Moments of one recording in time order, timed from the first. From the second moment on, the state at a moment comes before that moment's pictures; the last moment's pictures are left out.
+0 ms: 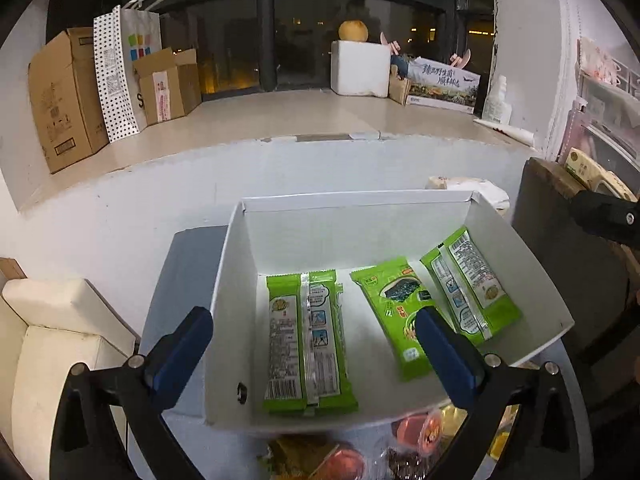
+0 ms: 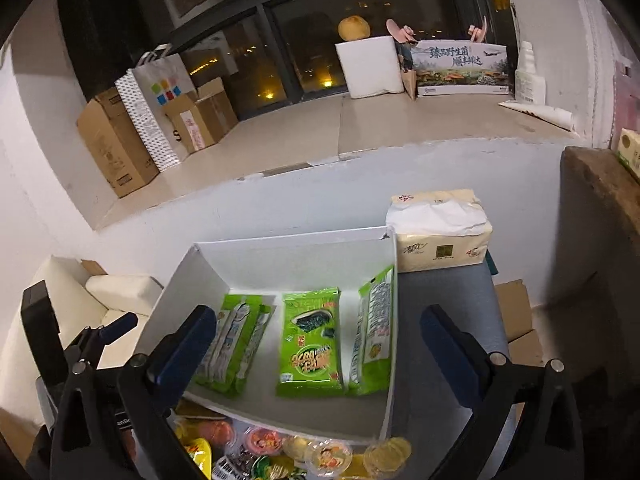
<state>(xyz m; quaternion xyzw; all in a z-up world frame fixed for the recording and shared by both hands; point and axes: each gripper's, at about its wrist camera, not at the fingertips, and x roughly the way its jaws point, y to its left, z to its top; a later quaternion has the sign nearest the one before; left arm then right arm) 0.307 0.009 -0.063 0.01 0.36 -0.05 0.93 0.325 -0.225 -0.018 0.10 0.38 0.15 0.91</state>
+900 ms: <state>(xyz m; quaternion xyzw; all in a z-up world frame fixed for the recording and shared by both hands) 0.132 0.036 -0.153 -0.04 0.42 -0.01 0.90 0.107 -0.221 -0.058 0.12 0.35 0.20 0.91</state>
